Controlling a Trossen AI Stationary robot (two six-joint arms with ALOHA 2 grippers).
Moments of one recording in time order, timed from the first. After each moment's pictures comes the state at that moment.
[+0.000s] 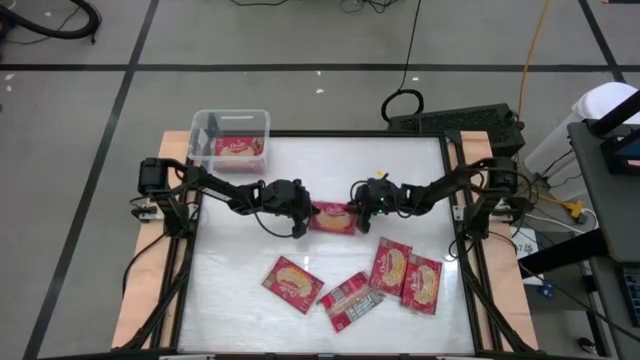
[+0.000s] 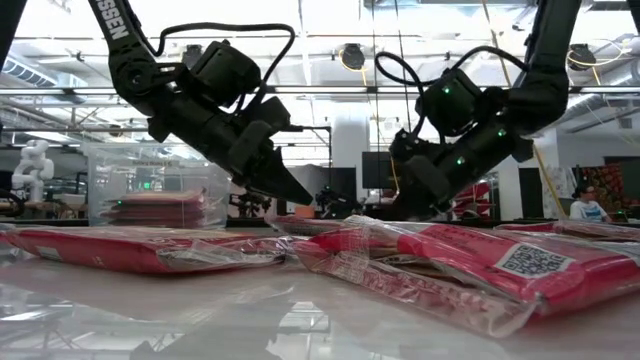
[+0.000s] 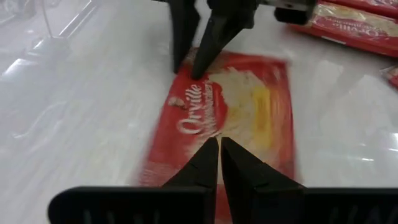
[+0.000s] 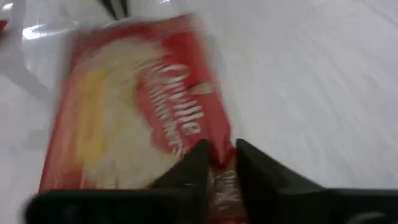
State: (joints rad) left arm 0.15 1.76 0.67 0.54 0.10 -0.03; right arm -0.21 1.74 0.47 0.59 -0.03 0.14
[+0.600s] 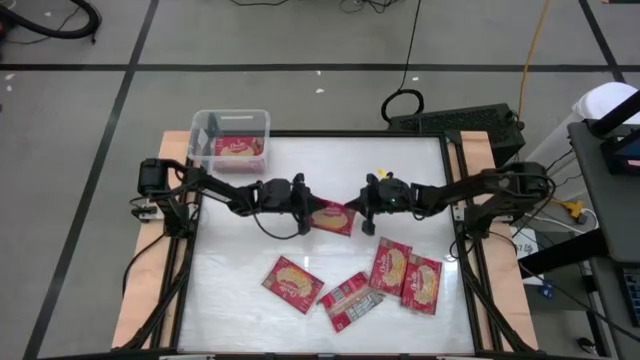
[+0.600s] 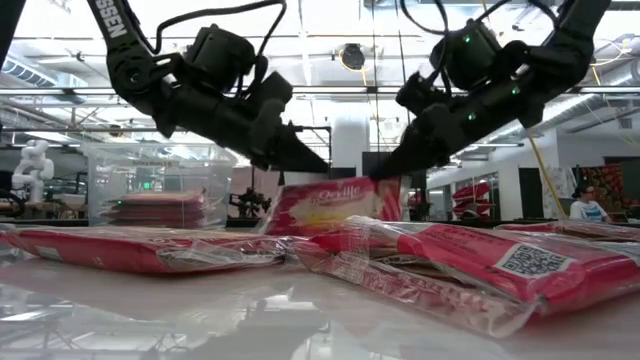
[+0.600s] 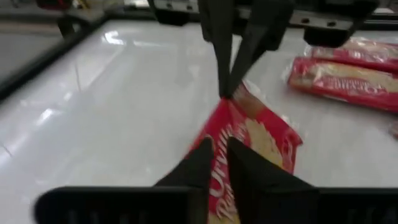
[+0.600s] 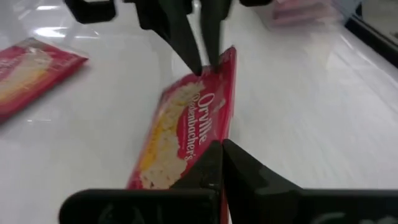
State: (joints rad) left arm 0.13 1.76 0.67 0.74 0.02 0.03; right arm -0.15 1.50 0.47 0.56 -0.03 -0.02
